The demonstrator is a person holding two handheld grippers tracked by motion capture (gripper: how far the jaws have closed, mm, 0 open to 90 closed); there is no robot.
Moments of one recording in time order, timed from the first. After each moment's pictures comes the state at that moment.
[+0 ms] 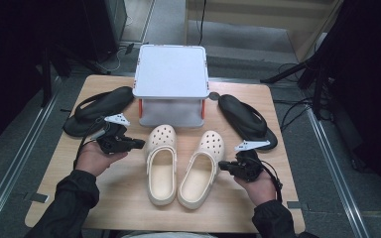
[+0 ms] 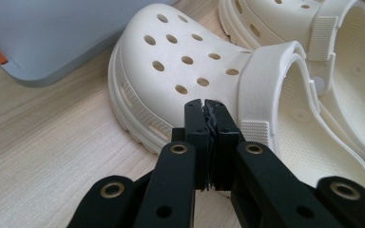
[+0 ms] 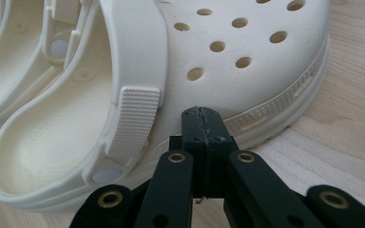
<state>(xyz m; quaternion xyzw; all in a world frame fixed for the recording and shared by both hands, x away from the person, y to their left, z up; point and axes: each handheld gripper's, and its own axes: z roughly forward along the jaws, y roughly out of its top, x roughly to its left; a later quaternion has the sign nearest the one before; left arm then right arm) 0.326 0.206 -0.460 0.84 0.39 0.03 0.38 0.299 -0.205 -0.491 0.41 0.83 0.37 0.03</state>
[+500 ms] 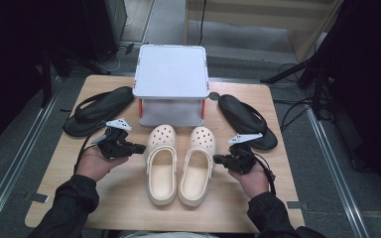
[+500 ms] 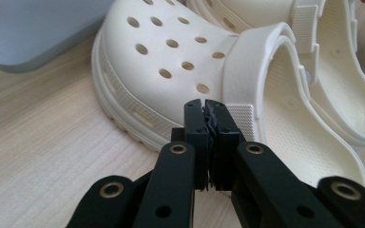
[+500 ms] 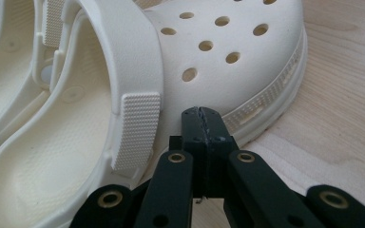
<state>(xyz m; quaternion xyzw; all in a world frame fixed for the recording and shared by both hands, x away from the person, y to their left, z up) 0.314 0.199 -0.465 0.84 0.38 0.02 0.37 0.320 -0.188 -0.492 0.40 0.84 0.38 0.03</state>
